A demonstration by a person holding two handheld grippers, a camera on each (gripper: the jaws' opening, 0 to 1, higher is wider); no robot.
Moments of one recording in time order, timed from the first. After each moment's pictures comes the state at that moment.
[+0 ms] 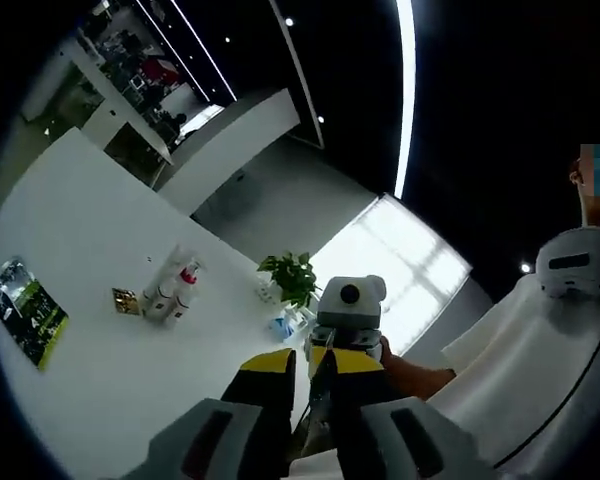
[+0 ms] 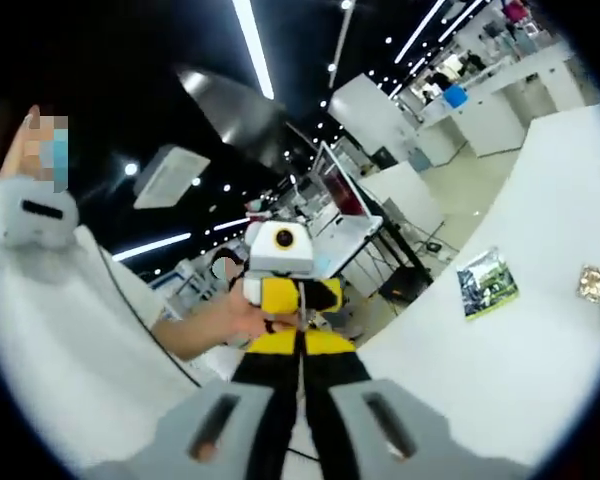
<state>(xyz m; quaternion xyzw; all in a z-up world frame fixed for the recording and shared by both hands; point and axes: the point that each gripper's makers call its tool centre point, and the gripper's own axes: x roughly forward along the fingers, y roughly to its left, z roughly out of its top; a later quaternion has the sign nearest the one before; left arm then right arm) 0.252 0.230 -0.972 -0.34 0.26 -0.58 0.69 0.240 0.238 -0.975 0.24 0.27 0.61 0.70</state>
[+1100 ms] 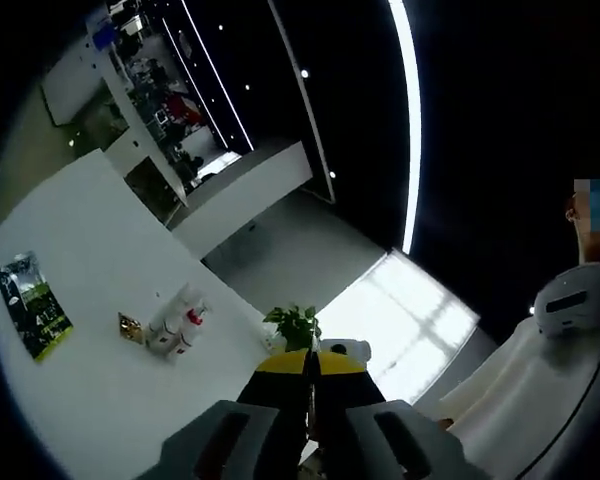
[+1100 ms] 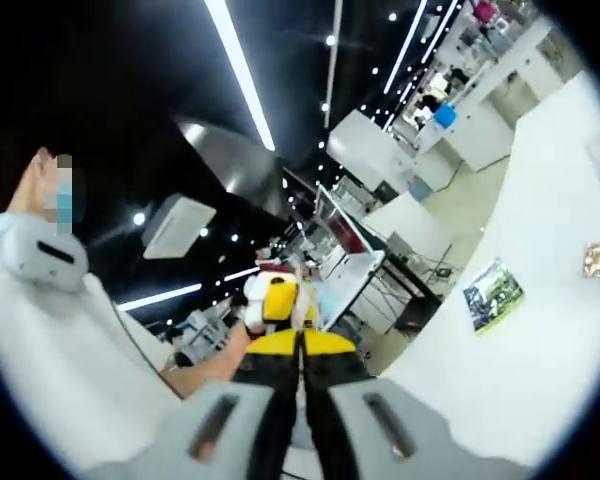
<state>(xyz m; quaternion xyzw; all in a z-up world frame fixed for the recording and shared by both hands) 0.270 0.241 -0.950 -0.42 0.19 -0.52 0.72 0.262 0.207 -0.958 0.36 0.21 0.57 0.71</state>
